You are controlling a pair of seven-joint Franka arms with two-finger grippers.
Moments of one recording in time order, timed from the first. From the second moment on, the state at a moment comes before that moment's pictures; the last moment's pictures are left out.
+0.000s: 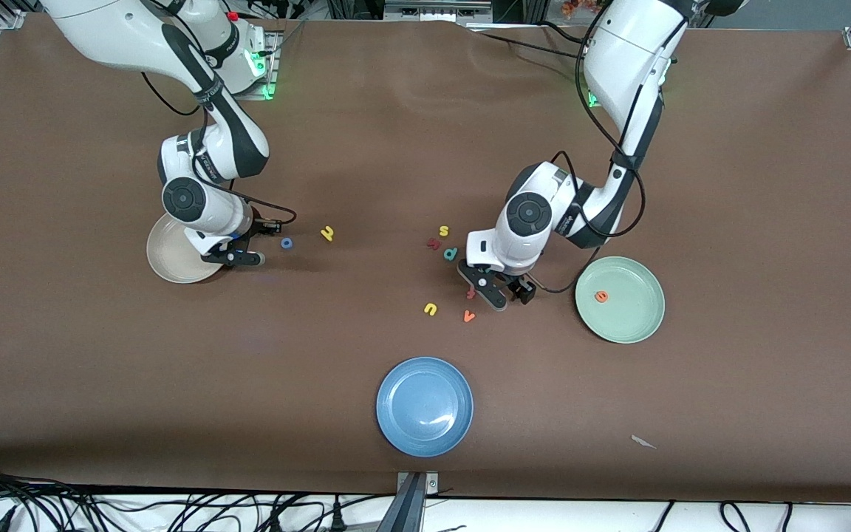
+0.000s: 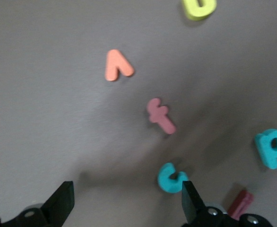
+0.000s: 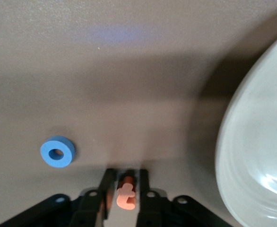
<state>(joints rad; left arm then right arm) -0.55 0.69 -0.02 -1.73 0.01 2.44 0.25 0.05 0.40 0.22 -2.25 -0.03 2.42 0.36</state>
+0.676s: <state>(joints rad) -0.56 0.71 -0.05 -1.73 0.01 2.44 0.26 0.05 0.40 0.22 -2.25 -0.03 2.42 0.36</state>
